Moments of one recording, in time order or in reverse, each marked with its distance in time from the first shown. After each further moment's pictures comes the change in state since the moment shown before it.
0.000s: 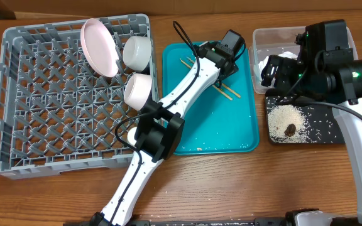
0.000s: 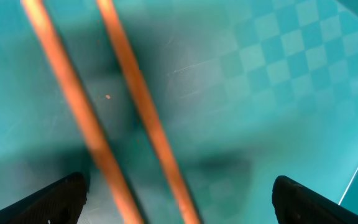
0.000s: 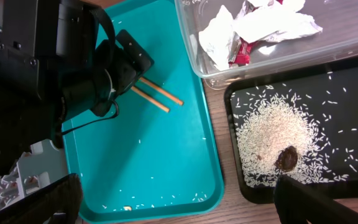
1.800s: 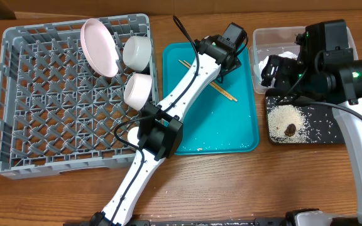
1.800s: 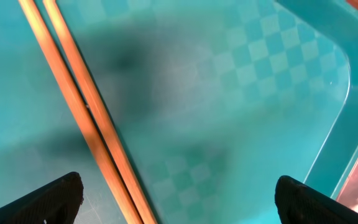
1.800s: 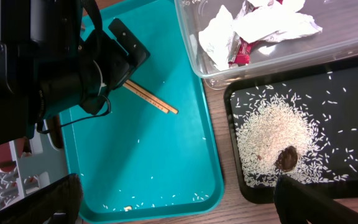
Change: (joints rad) left arm 0.000 0.057 0.220 -0.142 -0.002 0.001; right arm 0.000 0.000 0.000 -0.001 0.000 0.000
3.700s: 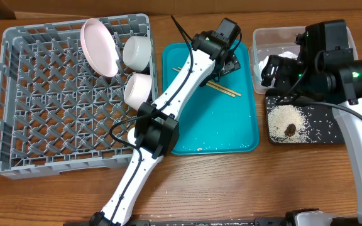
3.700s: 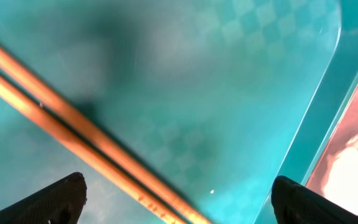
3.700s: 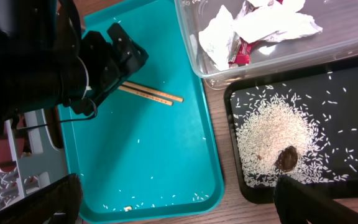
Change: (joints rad) left arm 0.035 -0.003 0.040 -0.063 0.183 0.125; right arm 0.000 0.000 0.000 0.000 0.001 0.000
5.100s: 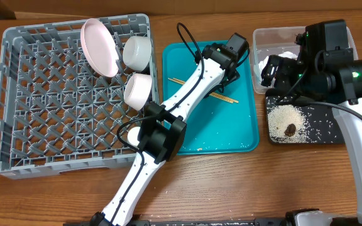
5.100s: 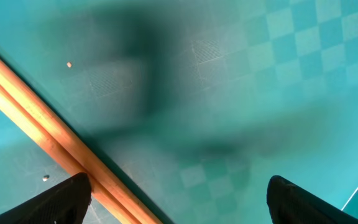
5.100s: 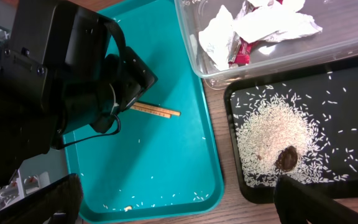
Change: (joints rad) left arm -0.061 -0.043 -0.197 0.041 -0.150 -0.185; right arm 0.000 0.000 0.000 0.000 0.000 0.000
